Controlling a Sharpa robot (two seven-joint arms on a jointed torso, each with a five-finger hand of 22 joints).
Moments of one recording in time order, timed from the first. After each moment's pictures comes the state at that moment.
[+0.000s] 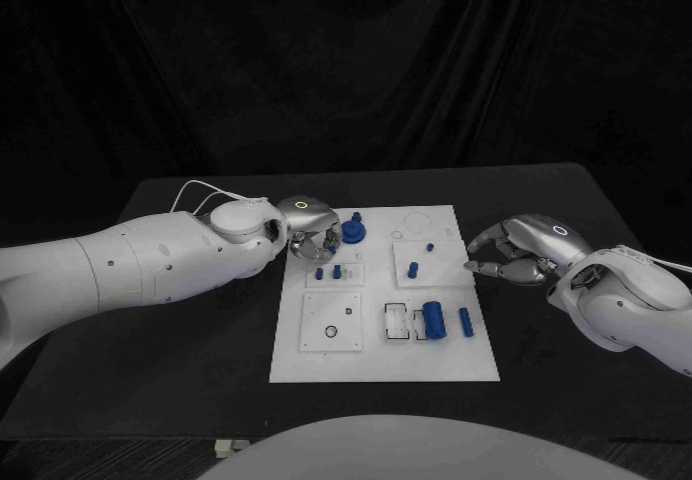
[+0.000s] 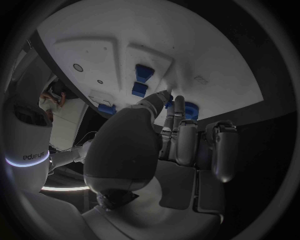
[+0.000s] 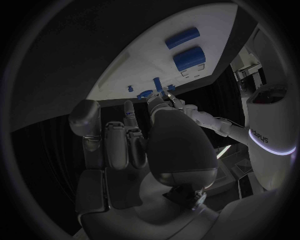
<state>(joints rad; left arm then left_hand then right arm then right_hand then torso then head) 1.21 -0.68 -0.21 1.24 -1.68 -0.23 0.13 1.43 -0.12 0.36 0.07 0.27 1.06 0.09 0.10 0.65 1.08 0.03 0.30 0.52 1.43 -0.02 1.39 1.27 0.05 1.47 0.11 1.47 1.31 1.19 -1.01 -0.25 1.59 -1.54 -0.56 0.00 1.28 -0.08 0.12 0.26 0.18 0.99 0.10 0.15 0.22 1.46 0.02 1.57 1.31 1.46 -0.06 1.42 1.31 0.10 1.43 0.05 0.90 1.31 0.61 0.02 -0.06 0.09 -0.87</state>
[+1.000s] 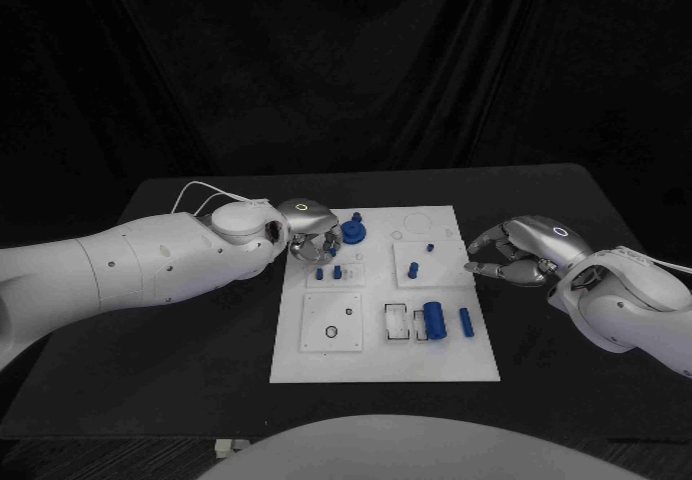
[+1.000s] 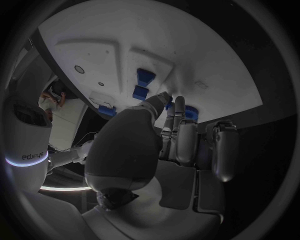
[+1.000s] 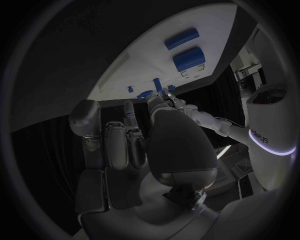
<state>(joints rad) 1.21 -0.68 -0.21 1.24 -1.68 -0.21 0.12 1.41 -0.11 0.35 0.09 0.19 0.98 0.09 0.07 0.61 1.07 0.04 0.25 0.48 1.41 -0.02 1.38 1.25 0.05 1.47 0.11 1.46 1.31 1.19 -1.01 -0.25 1.59 -1.54 -0.55 0.00 1.28 -0.08 0.12 0.26 0.18 0.99 0.10 0.15 0.22 1.46 0.02 1.57 1.31 1.46 -0.06 1.42 1.31 0.10 1.43 0.05 0.90 1.31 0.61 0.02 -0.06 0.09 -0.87</state>
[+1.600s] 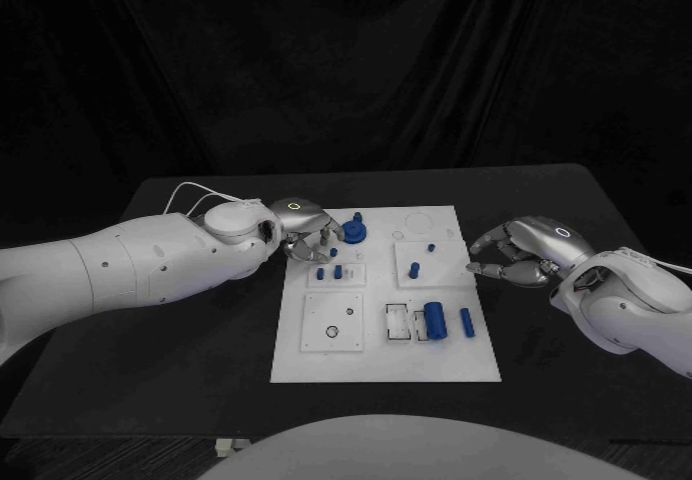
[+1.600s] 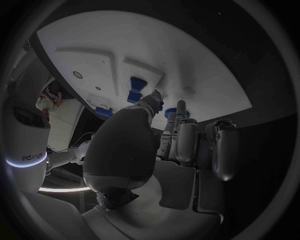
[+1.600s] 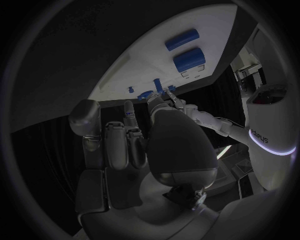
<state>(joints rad) 1.21 -0.71 -0.22 1.23 -1.68 -0.23 0.11 1.38 -0.14 0.27 0.17 0.07 0.68 0.01 0.06 0.45 1.00 0.07 0.17 0.43 1.40 0.00 1.38 1.23 0.05 1.46 0.11 1.44 1.31 1.19 -1.02 -0.25 1.59 -1.54 -0.55 0.00 1.28 -0.08 0.12 0.26 0.18 0.99 0.10 0.14 0.22 1.46 0.02 1.57 1.31 1.46 -0.06 1.42 1.31 0.10 1.43 0.05 0.89 1.31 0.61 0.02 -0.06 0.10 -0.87</state>
